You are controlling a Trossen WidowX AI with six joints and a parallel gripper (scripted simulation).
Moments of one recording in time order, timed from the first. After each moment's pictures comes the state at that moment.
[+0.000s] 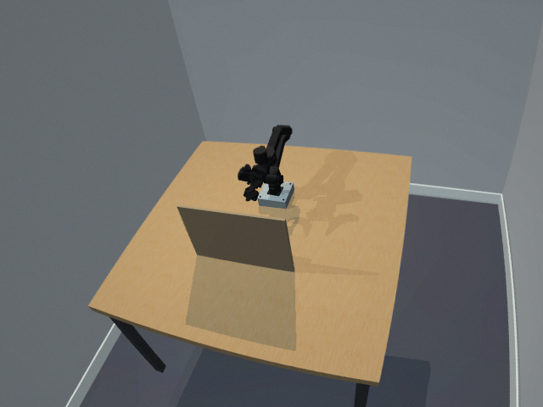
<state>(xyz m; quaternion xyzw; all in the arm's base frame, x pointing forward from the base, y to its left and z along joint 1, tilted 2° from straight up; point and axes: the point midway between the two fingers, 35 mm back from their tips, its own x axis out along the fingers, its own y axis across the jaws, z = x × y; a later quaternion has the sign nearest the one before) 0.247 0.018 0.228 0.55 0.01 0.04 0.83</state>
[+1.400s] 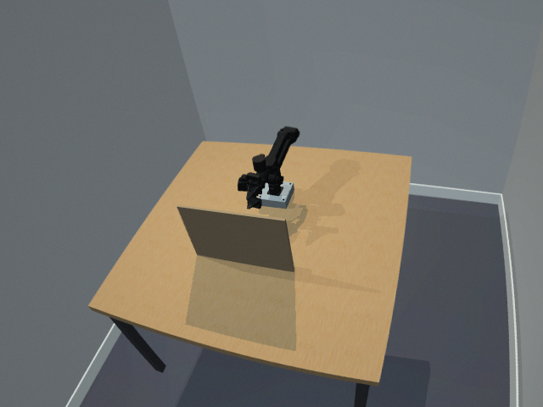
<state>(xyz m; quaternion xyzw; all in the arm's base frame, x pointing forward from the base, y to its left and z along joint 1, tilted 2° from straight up) 0.242 0.003 0.175 0.66 0.01 0.03 0.75</state>
